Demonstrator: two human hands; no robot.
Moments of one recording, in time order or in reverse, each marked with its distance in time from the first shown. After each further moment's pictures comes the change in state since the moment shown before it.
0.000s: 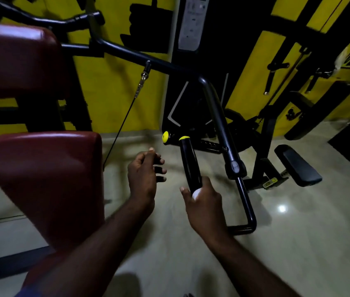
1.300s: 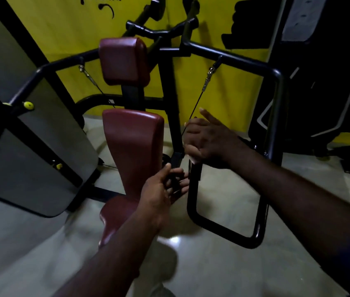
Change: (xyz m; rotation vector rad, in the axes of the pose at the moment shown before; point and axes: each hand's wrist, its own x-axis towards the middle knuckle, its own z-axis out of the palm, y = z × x) left_hand -0.131 -0.017 0.062 -0.115 0.380 -0.216; right_hand 0.166 -0.021 -0.034 -0.324 -0.230 -1.671
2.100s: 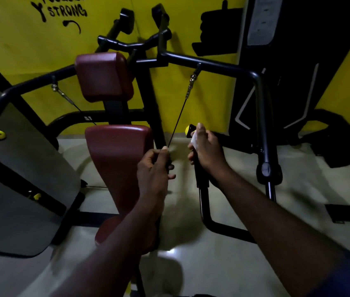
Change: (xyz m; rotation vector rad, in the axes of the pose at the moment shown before) left_hand 0.054 0.047 -0.017 0.217 -0.066 0.513; right_hand 0.034 -0.062 0.013 1.218 0.483 1.217
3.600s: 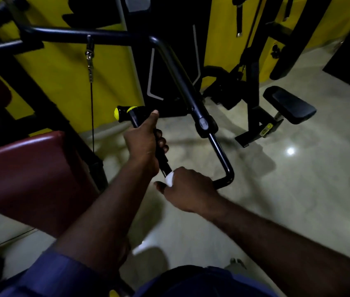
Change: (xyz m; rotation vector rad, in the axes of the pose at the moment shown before) left_hand 0.022 -0.013 0.089 -0.184 -0.414 -0.404; right_hand -0.130 0.053 -0.012 -1.042 0.039 0.288
